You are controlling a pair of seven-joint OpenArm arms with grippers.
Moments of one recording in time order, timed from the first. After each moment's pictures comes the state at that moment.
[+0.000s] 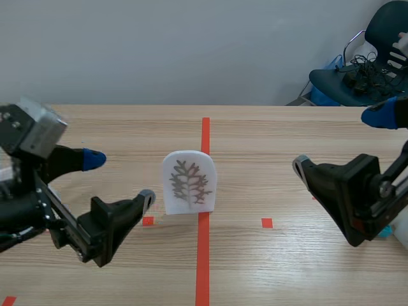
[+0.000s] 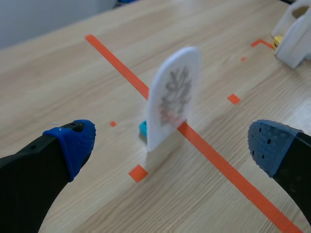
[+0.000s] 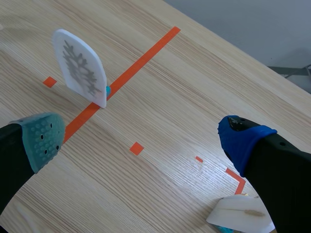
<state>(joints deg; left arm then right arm) 25.2 -28.6 5.0 106.3 -20.0 -29.1 4.9 -39.6 28.6 15.4 133.5 22.4 25.6 -24.4</state>
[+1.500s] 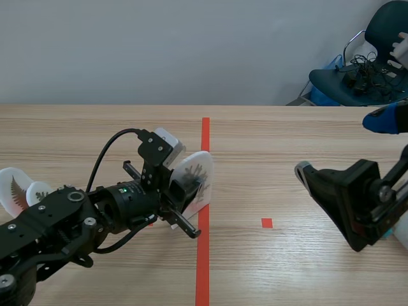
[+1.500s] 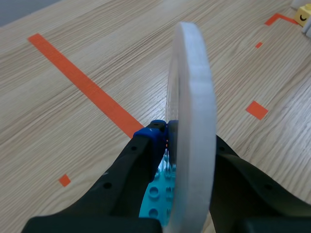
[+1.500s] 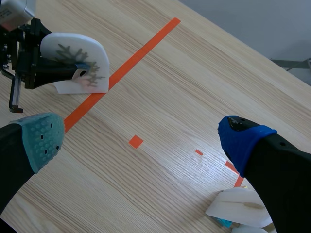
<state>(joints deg) -3.2 -16.2 29.7 71.7 -7.4 -20.1 -5.5 -39.6 28.6 15.4 133.5 22.2 25.6 -26.3</state>
